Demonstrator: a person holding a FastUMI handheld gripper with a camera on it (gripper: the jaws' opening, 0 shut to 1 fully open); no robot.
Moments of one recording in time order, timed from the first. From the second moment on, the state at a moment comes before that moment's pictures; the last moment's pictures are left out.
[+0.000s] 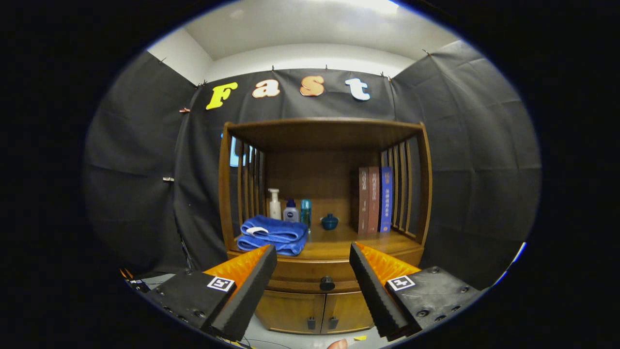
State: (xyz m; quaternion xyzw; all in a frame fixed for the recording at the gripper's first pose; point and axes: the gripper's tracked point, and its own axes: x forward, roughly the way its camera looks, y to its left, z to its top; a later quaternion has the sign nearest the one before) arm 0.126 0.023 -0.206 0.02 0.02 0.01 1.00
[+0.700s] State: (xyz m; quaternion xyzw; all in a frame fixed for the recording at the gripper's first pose) arm 0.237 -0.007 -0.401 0.02 0.12 0.00 0.99
